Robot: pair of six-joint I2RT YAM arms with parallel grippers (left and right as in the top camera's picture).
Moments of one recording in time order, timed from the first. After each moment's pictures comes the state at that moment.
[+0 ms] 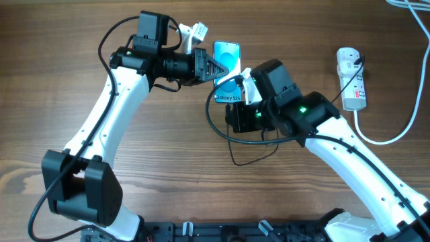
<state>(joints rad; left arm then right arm) -0.25 1.74 1.47 -0.68 1.01 -0.40 0.57 1.44 1.22 -0.79 -0.40 0.47</state>
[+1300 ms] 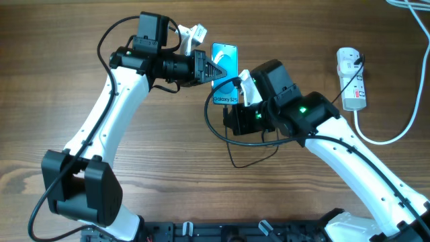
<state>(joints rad) -0.25 1.74 1.47 -0.71 0.96 -0.36 0.57 1.44 1.22 -0.80 -0.45 0.44</state>
